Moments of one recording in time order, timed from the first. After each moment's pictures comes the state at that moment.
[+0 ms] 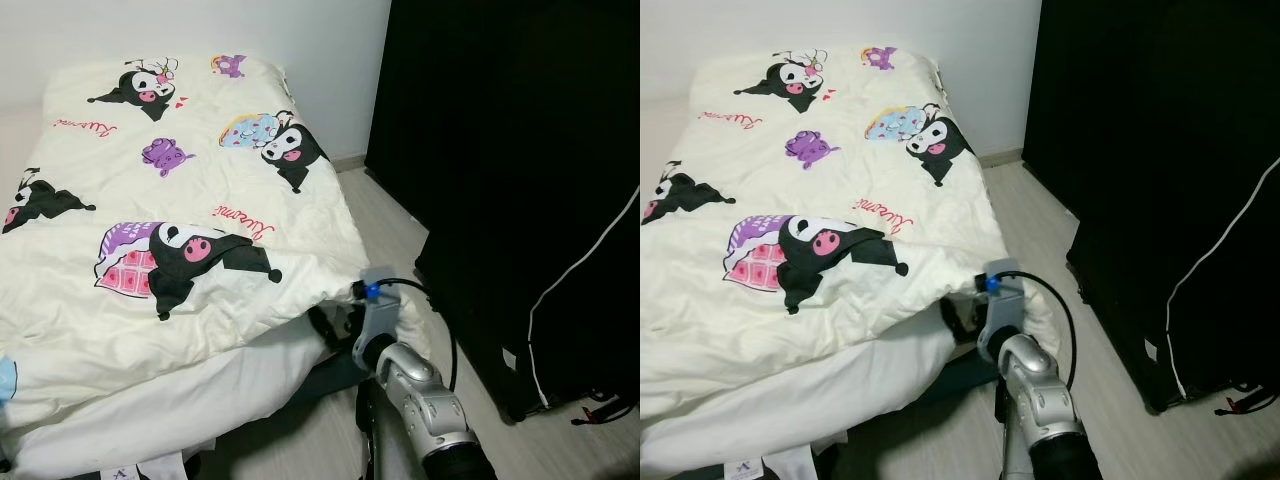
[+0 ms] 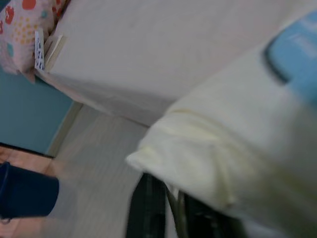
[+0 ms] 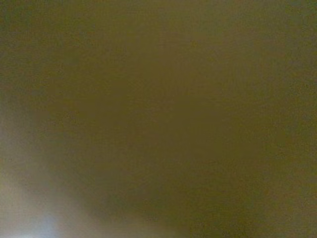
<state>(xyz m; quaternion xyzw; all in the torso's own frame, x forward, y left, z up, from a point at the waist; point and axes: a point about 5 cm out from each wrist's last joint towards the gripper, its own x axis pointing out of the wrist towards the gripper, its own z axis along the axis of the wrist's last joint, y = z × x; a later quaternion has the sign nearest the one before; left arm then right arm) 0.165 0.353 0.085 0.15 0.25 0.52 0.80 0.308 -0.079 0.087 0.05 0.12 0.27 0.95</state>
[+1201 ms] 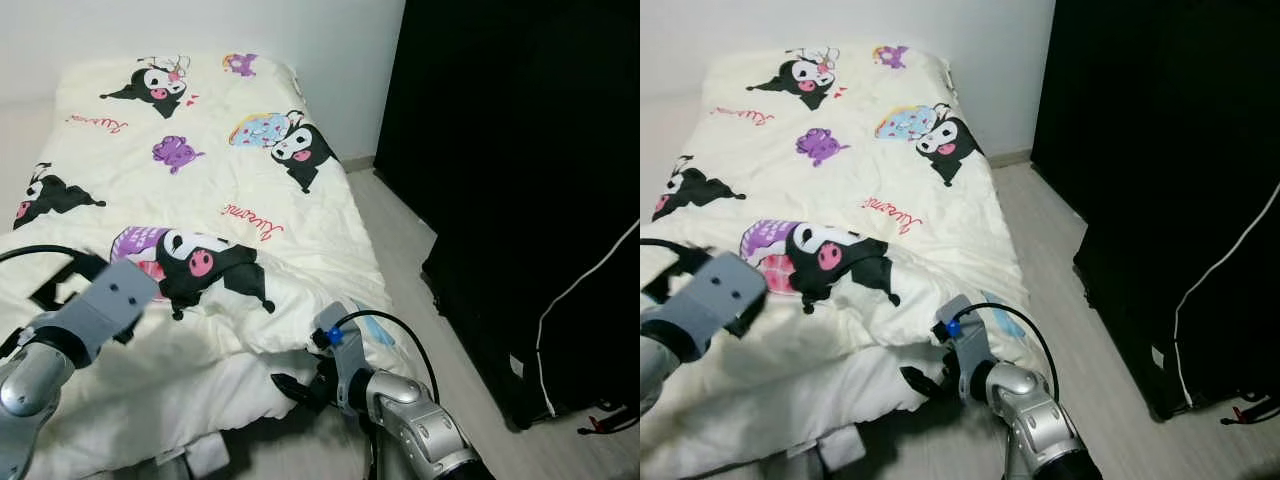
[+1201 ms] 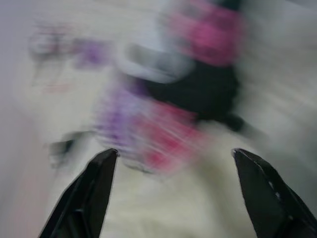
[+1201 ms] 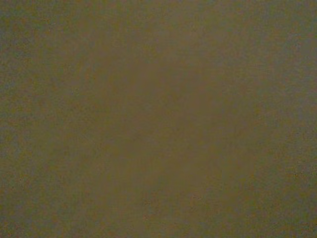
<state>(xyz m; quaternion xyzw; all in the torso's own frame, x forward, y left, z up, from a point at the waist) 0.229 0.247 0.182 0.47 0.09 -0.16 0.86 0.281 -0.065 0.069 -0.01 0.20 0.43 0.88</state>
